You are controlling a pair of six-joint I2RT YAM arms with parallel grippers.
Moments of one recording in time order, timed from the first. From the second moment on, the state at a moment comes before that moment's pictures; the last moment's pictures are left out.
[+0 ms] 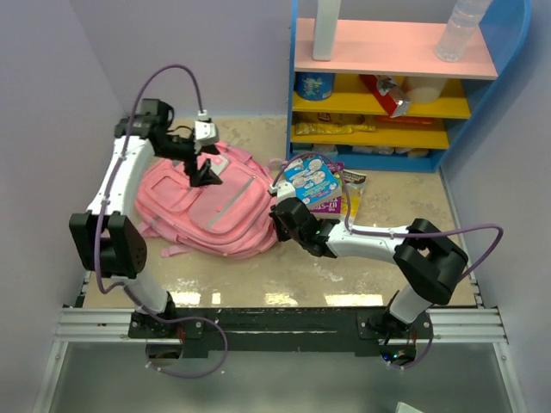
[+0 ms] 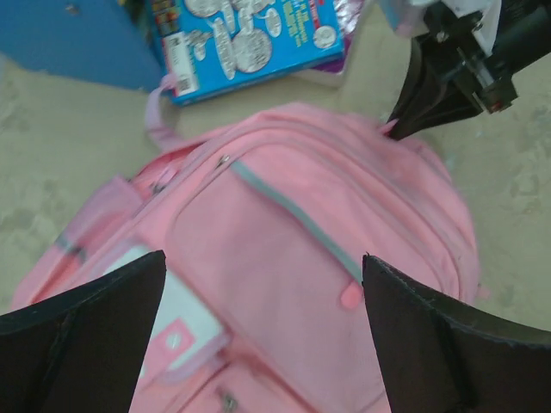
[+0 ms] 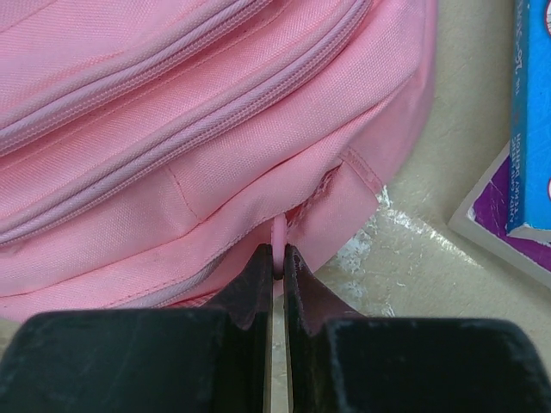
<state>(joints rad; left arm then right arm) 0.04 1.67 1.67 -1.13 0.96 1.17 0.94 1.62 0.87 0.08 0.30 0.36</state>
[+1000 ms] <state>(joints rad) -0.23 2.14 1.92 -1.13 0.95 1.37 0.92 1.63 0.87 0.13 0.23 0.36</state>
